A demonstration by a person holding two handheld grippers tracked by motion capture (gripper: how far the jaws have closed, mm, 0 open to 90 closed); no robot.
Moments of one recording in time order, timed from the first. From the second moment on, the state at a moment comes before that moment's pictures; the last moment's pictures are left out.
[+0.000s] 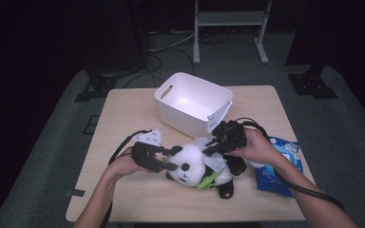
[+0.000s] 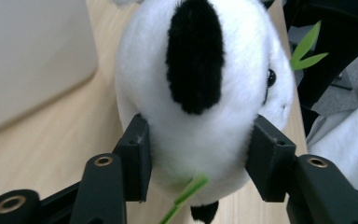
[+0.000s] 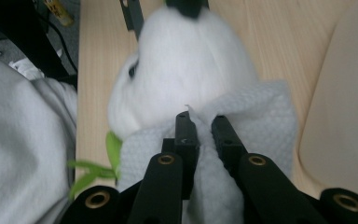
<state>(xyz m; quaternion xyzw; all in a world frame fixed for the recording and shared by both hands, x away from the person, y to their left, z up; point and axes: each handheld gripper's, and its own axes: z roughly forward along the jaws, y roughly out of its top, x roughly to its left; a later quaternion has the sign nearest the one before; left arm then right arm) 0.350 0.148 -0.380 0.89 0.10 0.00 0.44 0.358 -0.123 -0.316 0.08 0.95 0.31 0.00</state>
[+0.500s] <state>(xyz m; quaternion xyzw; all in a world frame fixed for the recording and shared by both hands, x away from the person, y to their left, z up) 0.341 0.120 -0.317 0.92 0.04 0.05 0.39 0.348 -0.105 -0.269 0.05 0.92 0.39 0.03</state>
